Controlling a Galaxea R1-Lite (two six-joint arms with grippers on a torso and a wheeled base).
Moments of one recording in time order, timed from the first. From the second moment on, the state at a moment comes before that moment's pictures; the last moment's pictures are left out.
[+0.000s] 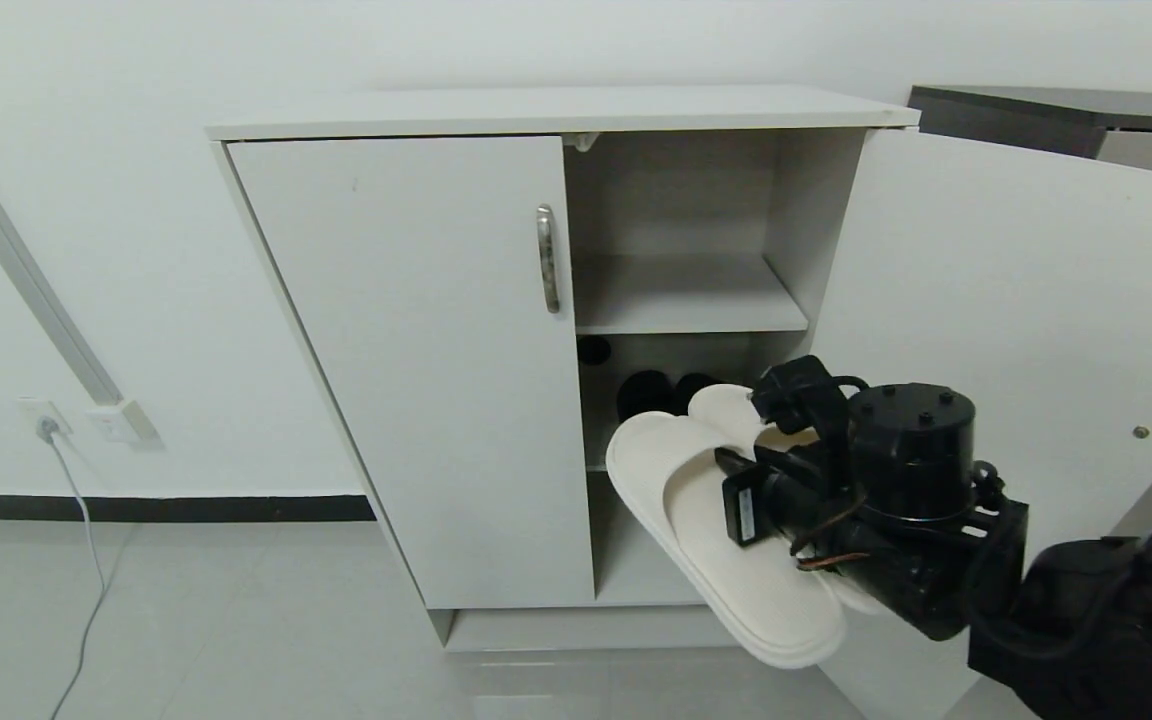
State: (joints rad) left arm 0.00 0.00 0.00 0.00 -0.03 0.01; right arm 0.76 1.84 -0.79 -0.84 -0.34 0.04
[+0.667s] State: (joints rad) left arm 0.00 0.00 0.00 0.00 -0.03 0.01; right arm 0.85 1.99 -1.40 -0.32 -0.82 0.22
